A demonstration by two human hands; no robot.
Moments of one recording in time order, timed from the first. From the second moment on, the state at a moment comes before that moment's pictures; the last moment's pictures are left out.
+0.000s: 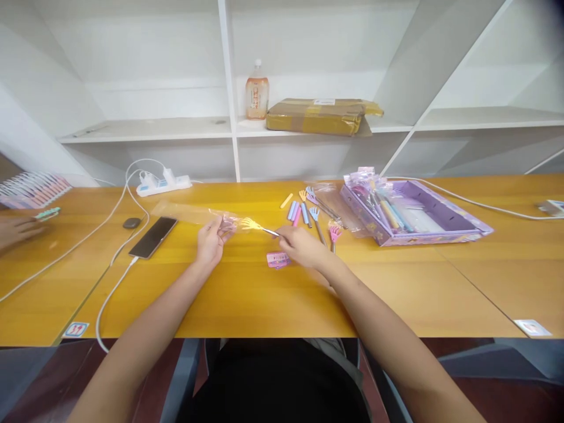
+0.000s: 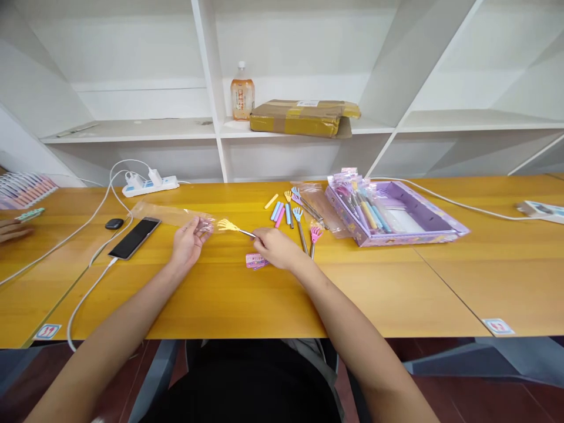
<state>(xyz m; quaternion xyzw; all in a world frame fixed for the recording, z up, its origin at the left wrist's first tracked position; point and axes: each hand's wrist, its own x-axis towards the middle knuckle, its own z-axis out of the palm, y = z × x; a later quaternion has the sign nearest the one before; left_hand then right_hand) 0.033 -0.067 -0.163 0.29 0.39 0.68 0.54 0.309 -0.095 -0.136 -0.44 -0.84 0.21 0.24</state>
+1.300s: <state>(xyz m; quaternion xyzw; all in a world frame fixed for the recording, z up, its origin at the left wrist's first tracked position) 0.053 -0.082 -0.168 0.34 0.39 0.59 0.62 0.302 -0.082 -0.160 -0.38 -0.71 0.45 0.39</state>
